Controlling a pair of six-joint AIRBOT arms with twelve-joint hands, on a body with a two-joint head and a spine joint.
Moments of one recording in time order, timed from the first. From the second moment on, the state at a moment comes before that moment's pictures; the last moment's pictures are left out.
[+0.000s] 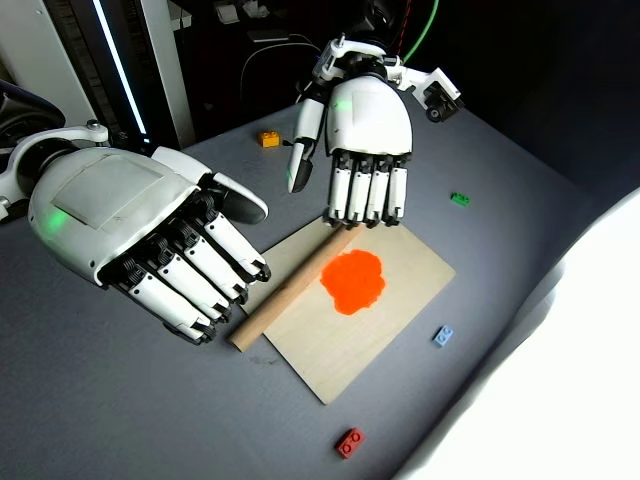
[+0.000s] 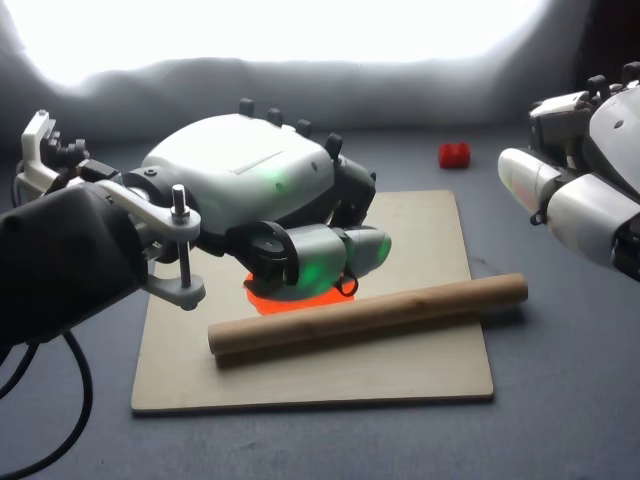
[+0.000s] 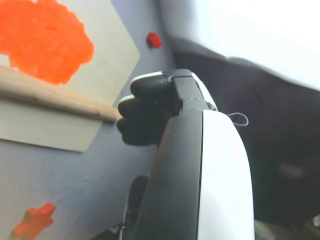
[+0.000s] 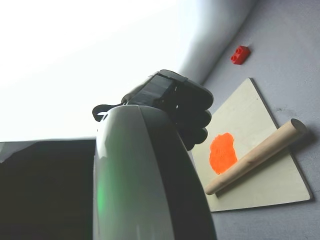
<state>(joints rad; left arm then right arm) 0.30 -0.94 0.76 -0.79 -0.37 1.75 -0.60 -0.89 0.64 0.73 1.07 -1.69</state>
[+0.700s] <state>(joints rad) 0.29 -0.92 0.73 -0.79 -0.35 1.75 -0.55 -0.87 0.68 0.69 0.95 -1.67</state>
